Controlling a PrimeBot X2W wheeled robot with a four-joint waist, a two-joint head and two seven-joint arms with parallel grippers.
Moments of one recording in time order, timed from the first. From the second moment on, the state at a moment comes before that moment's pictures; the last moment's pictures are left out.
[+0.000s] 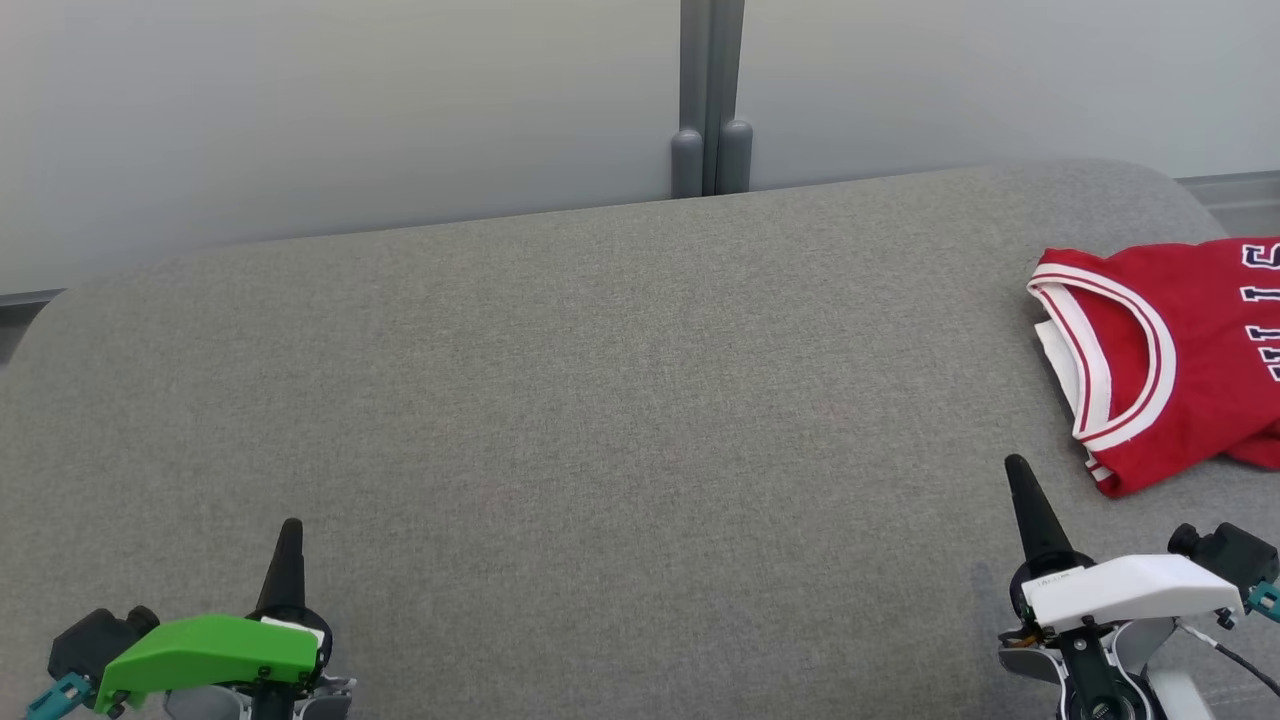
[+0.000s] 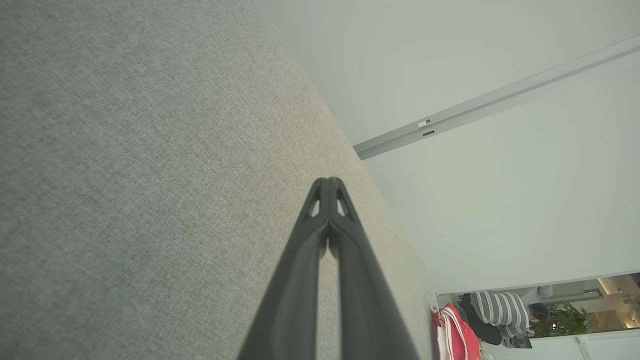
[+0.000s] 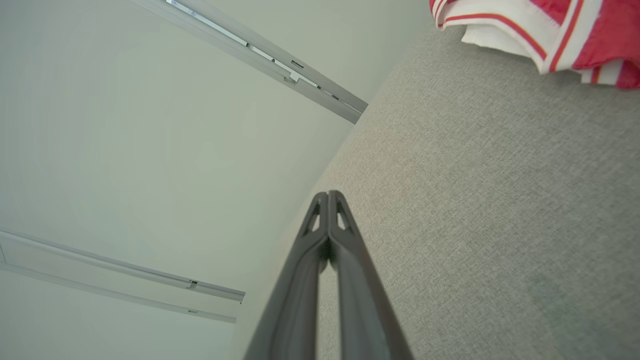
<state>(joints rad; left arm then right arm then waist) -0.03 0.11 -0.01 0.23 -1.20 0.00 0.01 -0.05 -0.05 -0.02 0.20 1.08 0.13 -0.03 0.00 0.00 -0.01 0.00</state>
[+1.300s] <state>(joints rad) -0.07 0.07 0.10 0.23 -1.49 -0.09 0.11 -0.07 -0.05 -0.04 0.21 1.45 0.13 0.03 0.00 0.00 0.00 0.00</state>
